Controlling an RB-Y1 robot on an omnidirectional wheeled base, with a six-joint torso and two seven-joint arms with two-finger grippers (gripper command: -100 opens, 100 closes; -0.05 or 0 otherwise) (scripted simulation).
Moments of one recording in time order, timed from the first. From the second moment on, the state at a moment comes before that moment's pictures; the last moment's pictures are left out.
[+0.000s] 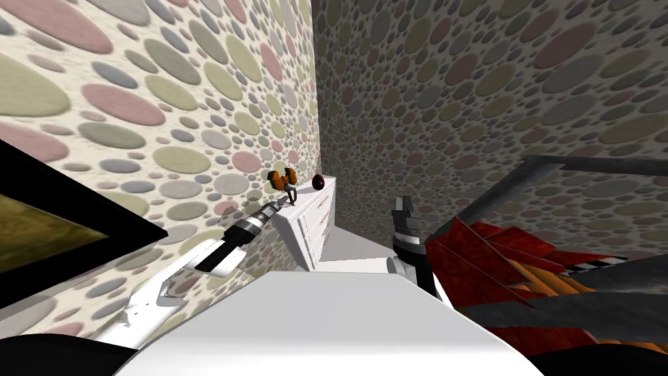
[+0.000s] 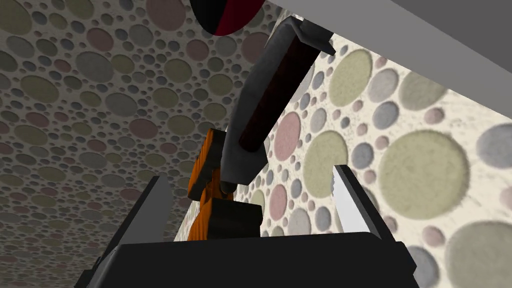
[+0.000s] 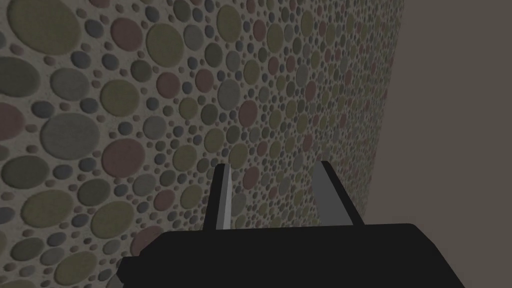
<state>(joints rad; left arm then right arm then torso) 0.44 0.76 0.11 -2.23 -0.15 -0.02 -0.14 0.47 -0.03 -0.06 -2.21 -0.05 -0.60 0.11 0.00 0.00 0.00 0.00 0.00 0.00</state>
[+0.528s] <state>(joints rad) 0.42 0.86 0.15 -2.23 -0.20 0.07 -0.15 0.47 -0.03 -0.06 -2.21 -0.05 -0.60 0.11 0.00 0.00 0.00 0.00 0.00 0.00</state>
